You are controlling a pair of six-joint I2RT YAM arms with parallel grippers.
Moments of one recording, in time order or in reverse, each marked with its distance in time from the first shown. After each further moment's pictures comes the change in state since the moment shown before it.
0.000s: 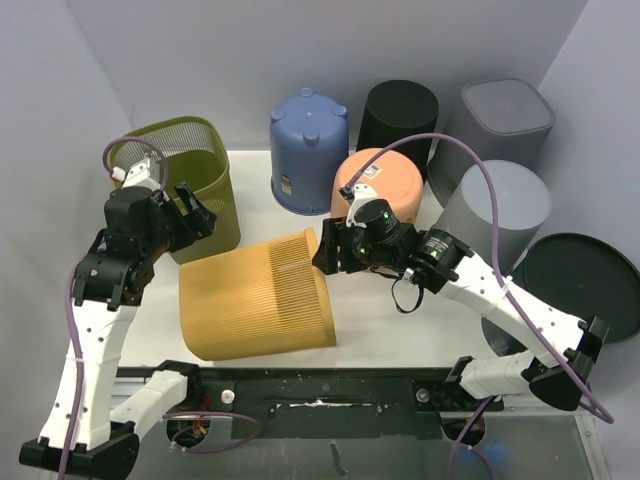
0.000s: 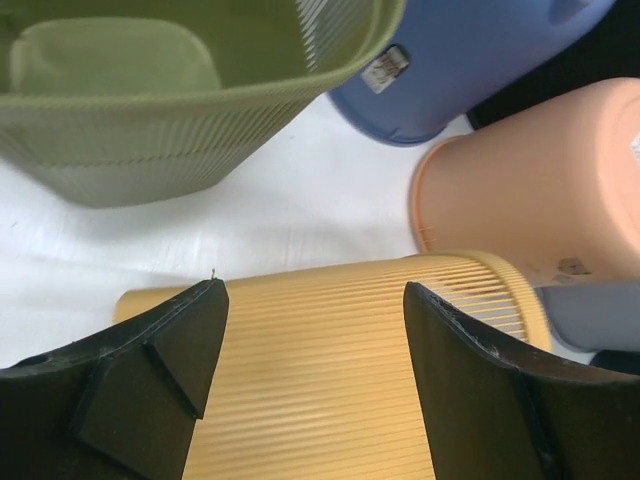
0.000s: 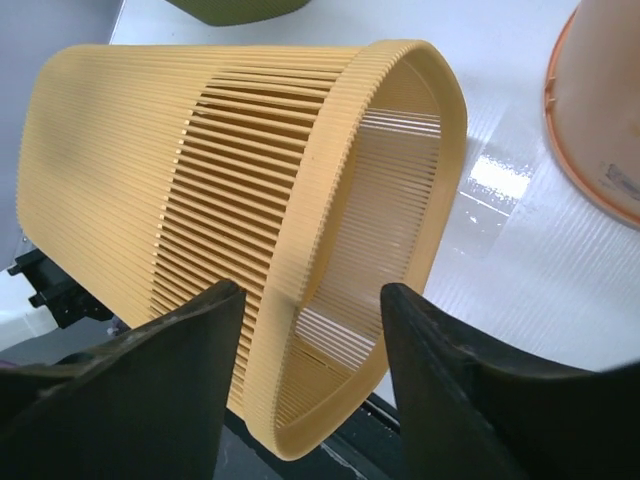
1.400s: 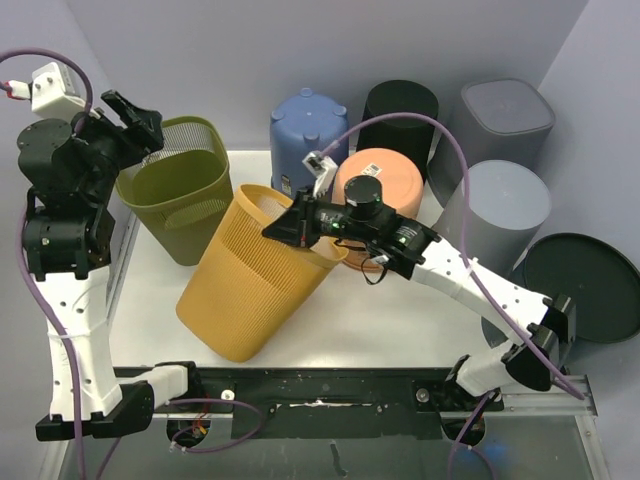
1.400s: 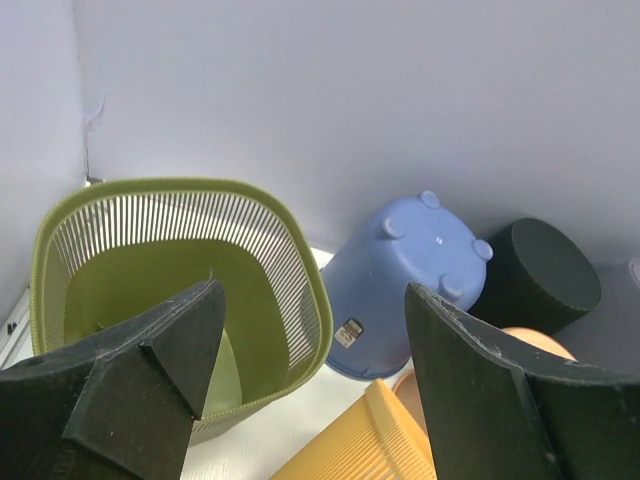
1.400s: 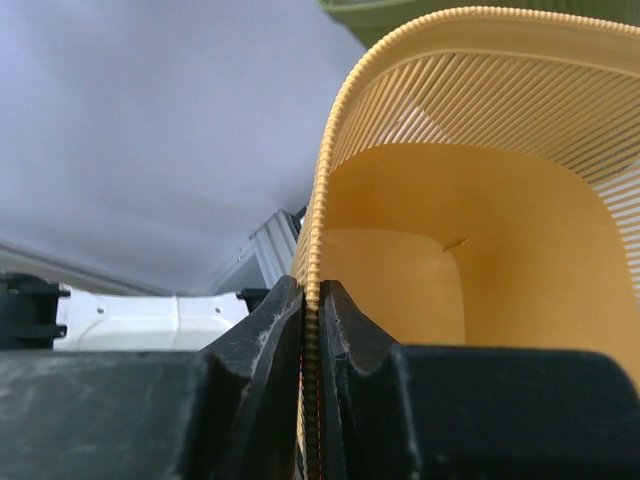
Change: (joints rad) left arm 0.196 0.219 0.553 0.154 -0.012 0.124; right arm -0.014 0.186 0.085 0.567 -0.425 0.026
